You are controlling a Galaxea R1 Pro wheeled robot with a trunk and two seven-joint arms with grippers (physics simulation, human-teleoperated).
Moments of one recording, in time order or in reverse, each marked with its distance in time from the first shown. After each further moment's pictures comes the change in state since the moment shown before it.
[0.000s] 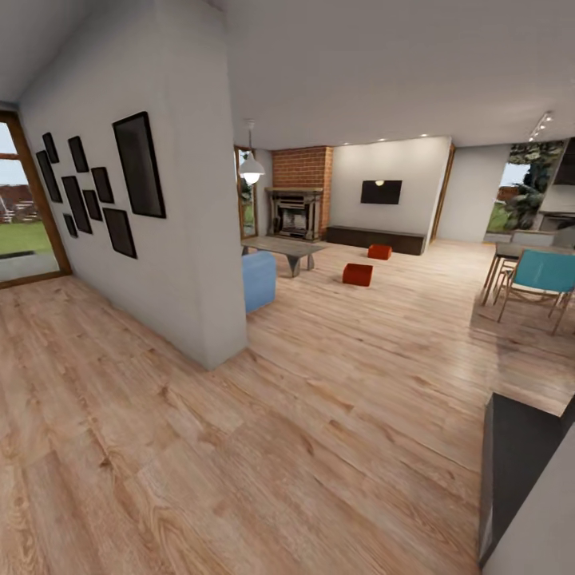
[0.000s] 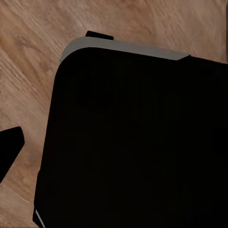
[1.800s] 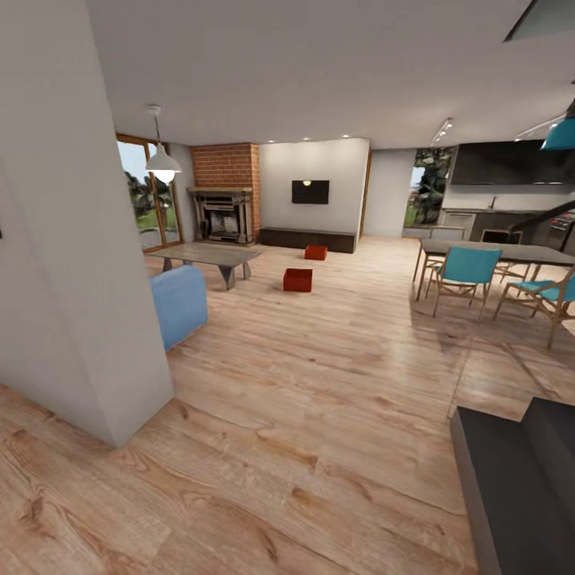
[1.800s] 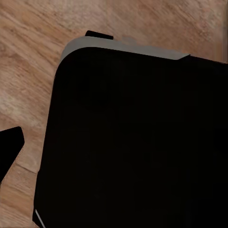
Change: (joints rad) left arm 0.000 0.000 0.000 0.000 0.000 0.001 -0.001; right arm 0.000 0.001 0.009 0.000 0.006 0.003 0.000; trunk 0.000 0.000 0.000
